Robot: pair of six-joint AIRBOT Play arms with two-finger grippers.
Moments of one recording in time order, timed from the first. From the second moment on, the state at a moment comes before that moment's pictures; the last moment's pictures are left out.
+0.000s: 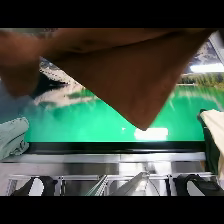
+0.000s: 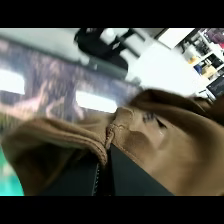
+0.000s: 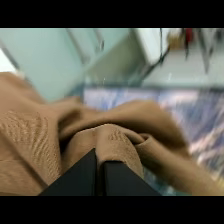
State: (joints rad) left arm 0.57 -0.76 1.03 0.32 -1.27 -1.16; right arm -0.12 -0.96 1.20 -0.34 0.90 0.84
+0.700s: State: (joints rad) left arm 0.44 -1.40 1.04 0.53 -1.14 -1.00; right arm -0.19 -1.60 1.14 -0.44 1.31 0.93
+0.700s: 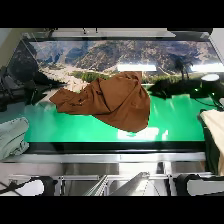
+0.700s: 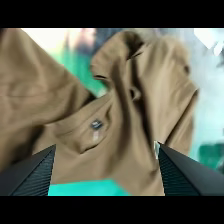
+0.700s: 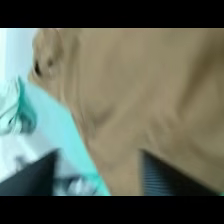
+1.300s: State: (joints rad) left arm 0.28 -1.87 1.43 0.80 -1.47 -1.00; right arm -0.12 -1.66 0.79 -0.45 1.26 0.91
